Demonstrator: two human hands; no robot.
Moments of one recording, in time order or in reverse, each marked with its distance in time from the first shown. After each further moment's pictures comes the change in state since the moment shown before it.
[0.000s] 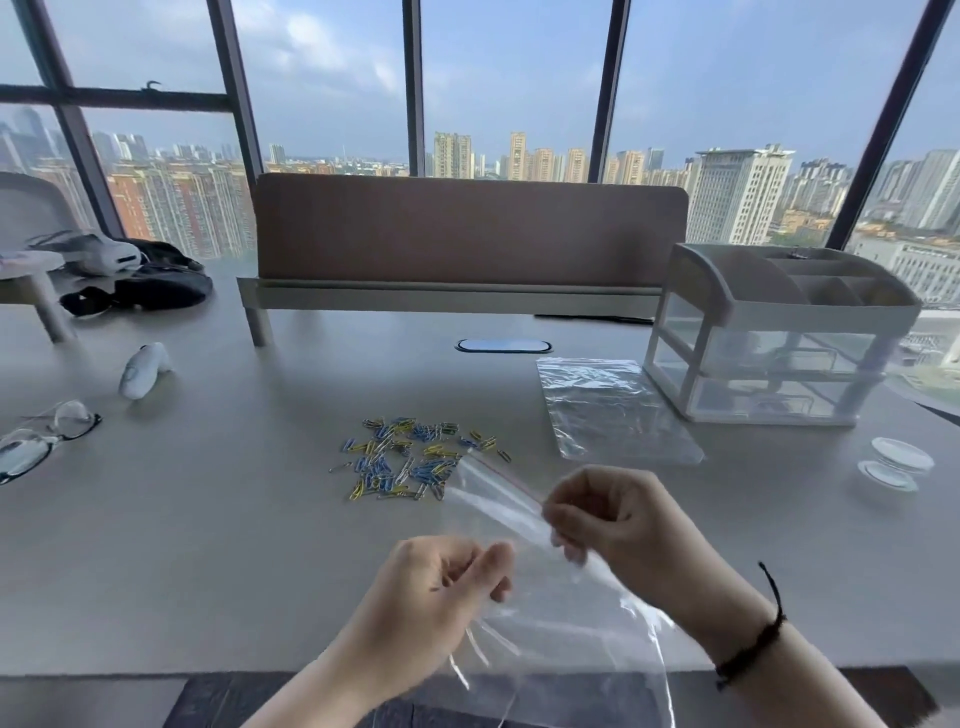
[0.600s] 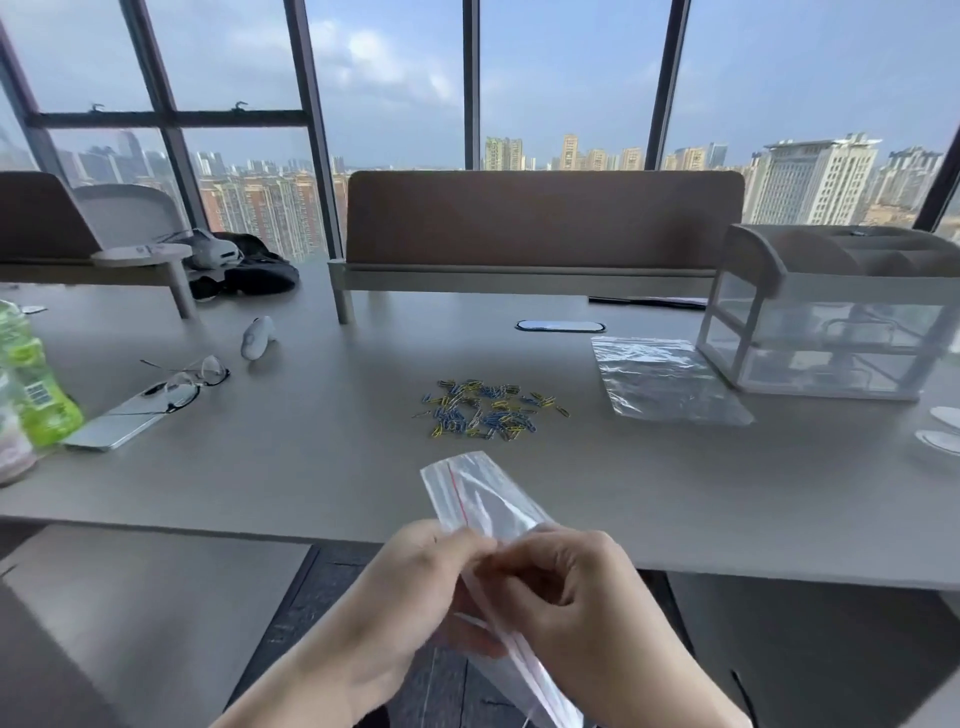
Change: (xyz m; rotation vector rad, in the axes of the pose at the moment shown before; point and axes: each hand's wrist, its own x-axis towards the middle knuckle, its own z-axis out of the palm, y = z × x) left_hand -0.109 0.051 -0.020 -0.424 0.061 -0.452; right_hand -0.119 -0.045 0.111 -0.130 -0.047 -0.093
